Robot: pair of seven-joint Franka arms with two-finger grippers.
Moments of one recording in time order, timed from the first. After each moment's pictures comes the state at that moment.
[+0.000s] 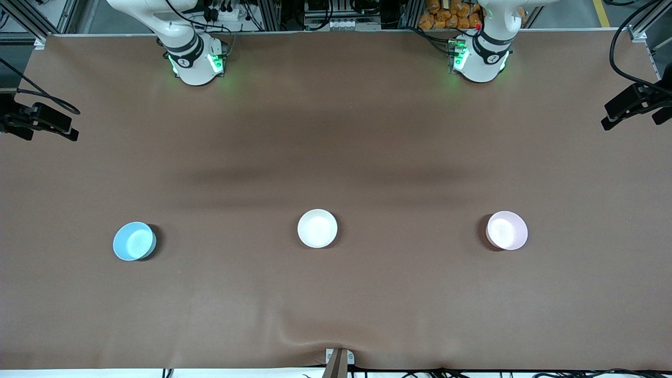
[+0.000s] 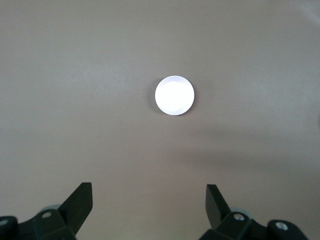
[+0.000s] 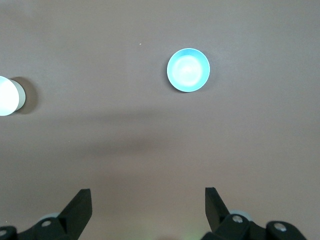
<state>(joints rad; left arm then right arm) 0.07 -0.05 -0.08 -1.52 0.02 1.53 -0.11 0.03 0.01 -0.09 -1.51 0.04 1.47 -0.01</state>
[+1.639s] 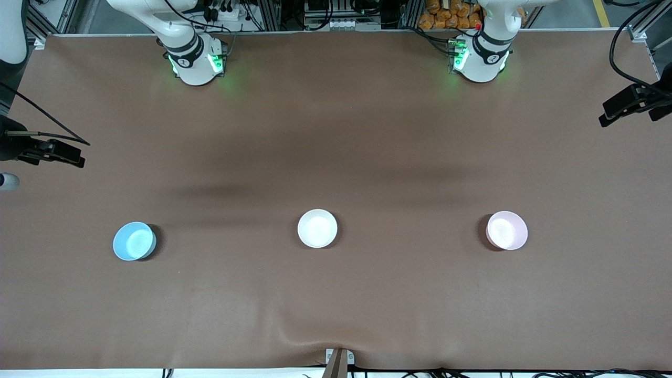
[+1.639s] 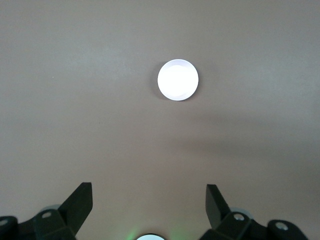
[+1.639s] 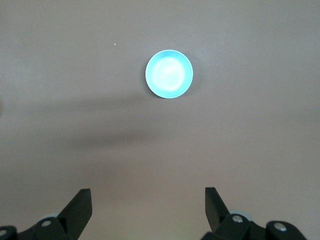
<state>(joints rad) 0.08 -0.03 -0.08 -1.50 0.02 1.45 -0.11 0.02 0.13 -0.10 -1.51 -0.03 1.54 -0.01</state>
